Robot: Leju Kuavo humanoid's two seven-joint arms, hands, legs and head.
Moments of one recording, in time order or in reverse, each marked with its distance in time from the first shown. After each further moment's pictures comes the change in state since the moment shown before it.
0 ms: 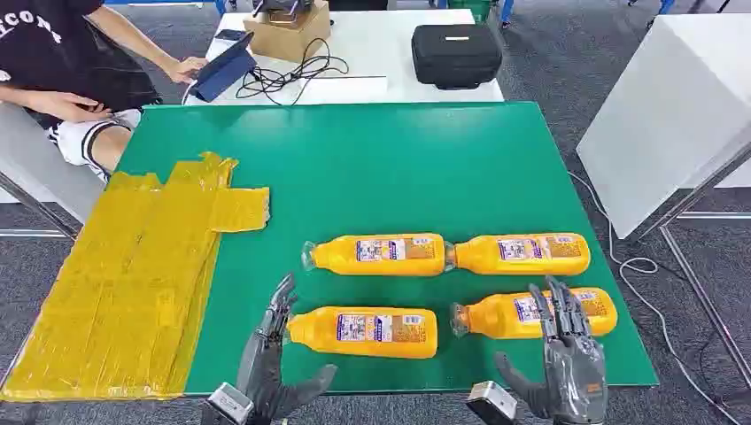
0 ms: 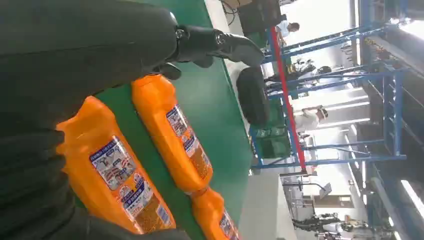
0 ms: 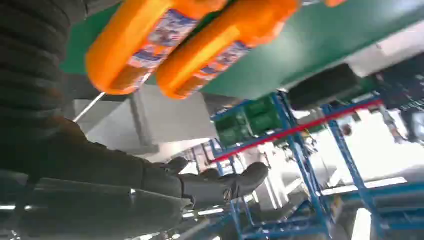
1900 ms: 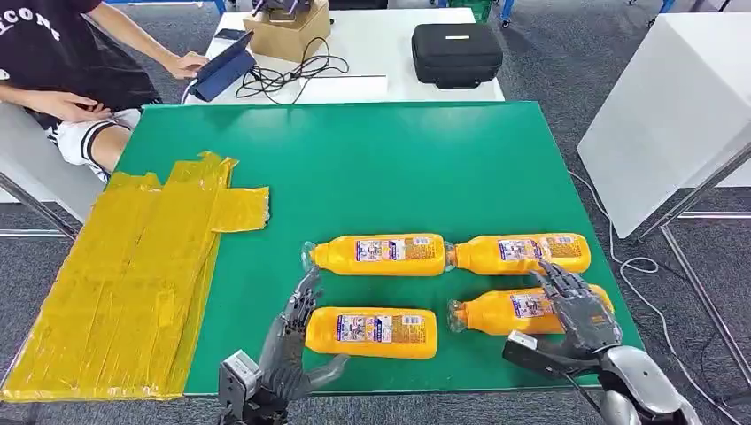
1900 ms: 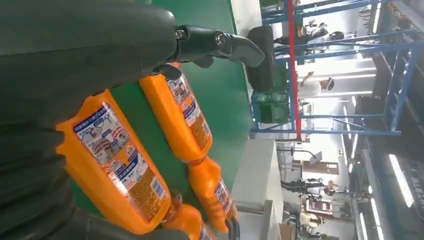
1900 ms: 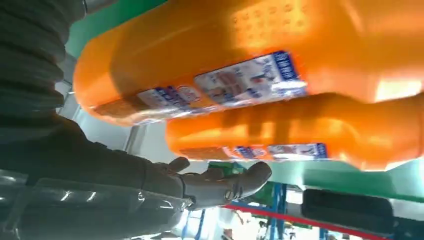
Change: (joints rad) left arm -0.108 -0.066 0.050 0.200 0.111 -0.235 -0.050; right arm -0.392 -0.293 0.071 0.465 -0.051 0.342 -0.056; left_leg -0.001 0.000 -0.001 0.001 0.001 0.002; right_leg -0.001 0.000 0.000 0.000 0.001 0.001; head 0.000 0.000
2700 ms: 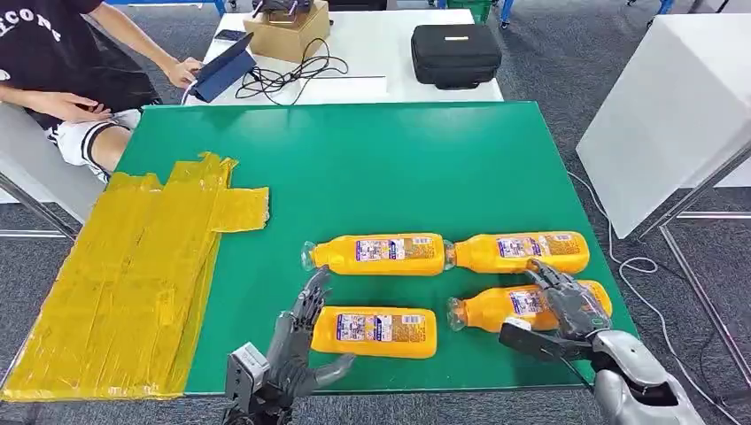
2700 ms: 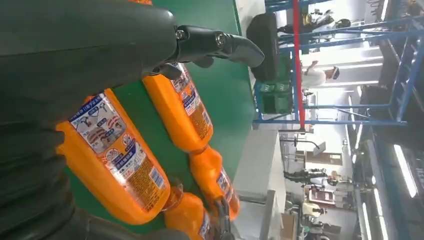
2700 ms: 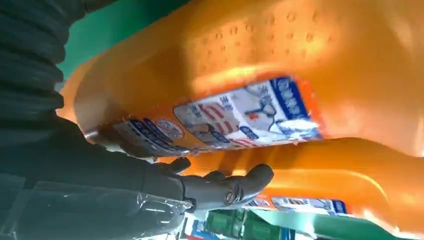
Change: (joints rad) left arm -0.019 -0.016 0.000 0.012 -0.006 -0.033 0.037; right arm -0.129 -0.031 0.102 0.159 -0.064 0.105 0.079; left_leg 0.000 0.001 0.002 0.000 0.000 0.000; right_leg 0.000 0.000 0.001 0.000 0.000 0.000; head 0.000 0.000
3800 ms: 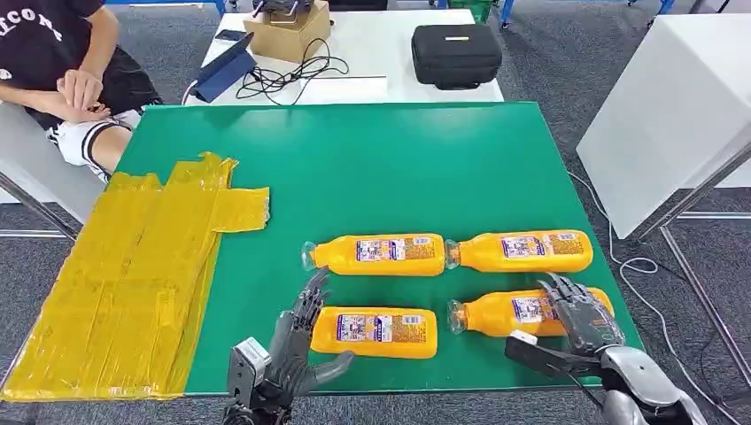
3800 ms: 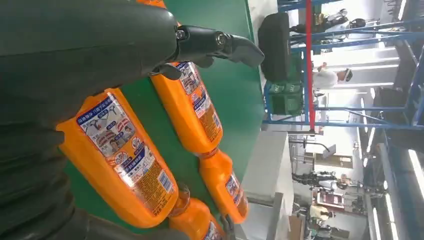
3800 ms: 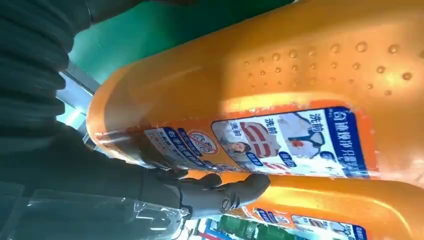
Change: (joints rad) left arm 0.004 -0.017 0.034 0.017 -0.011 -0.024 0.031; right arm 0.112 -0.042 -0.013 -0.142 0.026 0.064 0.090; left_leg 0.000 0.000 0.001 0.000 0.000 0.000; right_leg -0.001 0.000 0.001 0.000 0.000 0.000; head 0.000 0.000
